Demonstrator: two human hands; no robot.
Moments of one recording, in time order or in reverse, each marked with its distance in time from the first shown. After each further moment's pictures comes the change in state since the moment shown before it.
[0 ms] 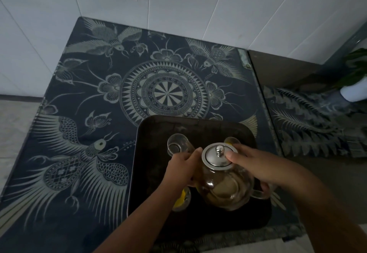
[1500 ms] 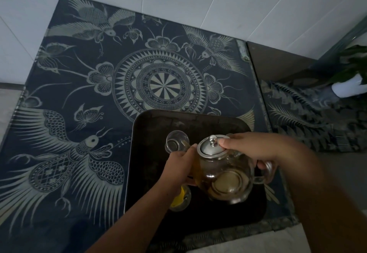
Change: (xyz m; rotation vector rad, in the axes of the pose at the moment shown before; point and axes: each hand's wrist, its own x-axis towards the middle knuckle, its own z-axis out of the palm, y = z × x) left_hand 0.002 0.012 -0.009 -0.231 -0.092 -0.163; right_hand 0.030 -0.041 -0.022 -0.102 -0.079 0.064
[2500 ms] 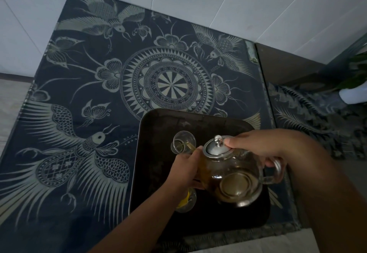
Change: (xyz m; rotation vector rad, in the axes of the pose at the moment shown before) left_hand -0.004 -0.001 -0.003 -0.080 -0.033 -0.014; right_hand 0.011 -0.013 -0.010 -0.036 -0.088 0.096
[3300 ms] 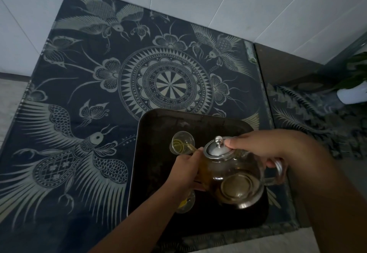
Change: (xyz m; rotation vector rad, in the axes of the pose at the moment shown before) left_hand 0.001 0.001 0.003 -0.020 -0.043 -0.048; right_hand -0.003 -0.001 -0.001 -0.011 -0.002 0.031
